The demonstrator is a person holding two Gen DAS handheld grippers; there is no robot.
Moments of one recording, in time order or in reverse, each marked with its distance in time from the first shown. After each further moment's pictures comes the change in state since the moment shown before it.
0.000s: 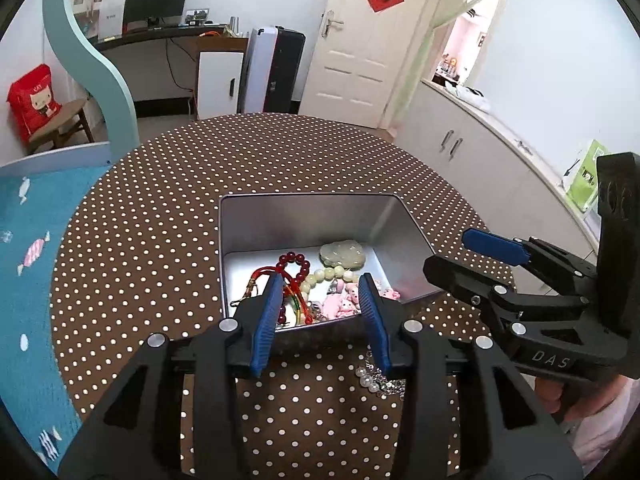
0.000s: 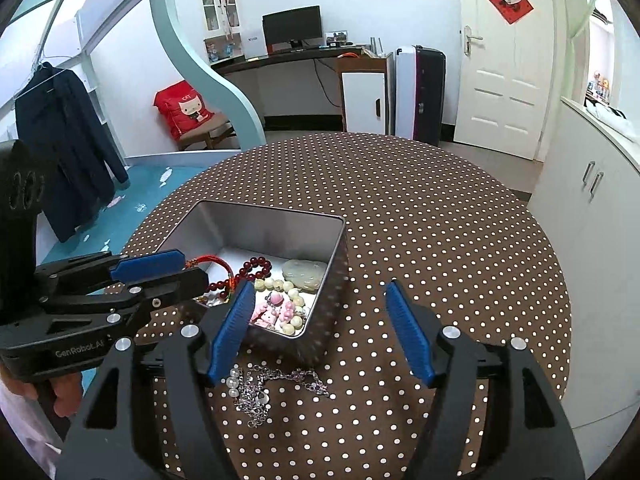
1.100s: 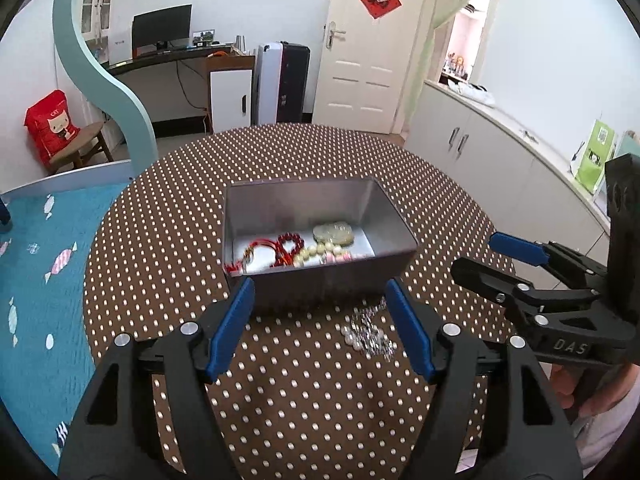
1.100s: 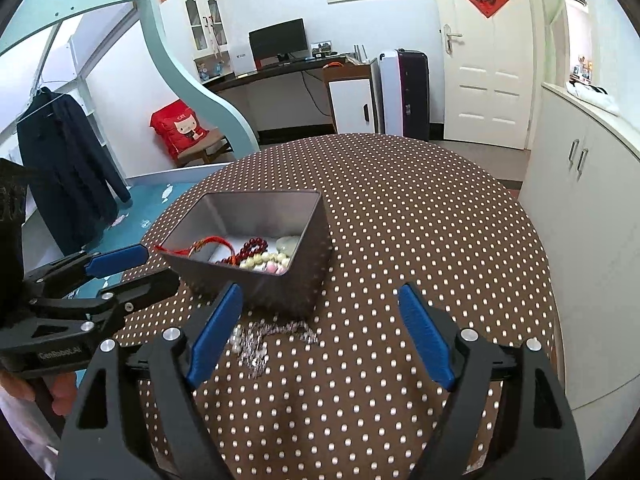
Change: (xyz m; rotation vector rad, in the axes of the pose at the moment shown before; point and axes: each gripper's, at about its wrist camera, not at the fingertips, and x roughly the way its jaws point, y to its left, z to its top) left arm -0.042 -0.038 -0.038 0.059 -0.031 0.089; right arm -0.046 -0.014 -0.041 0.071 -0.048 0.003
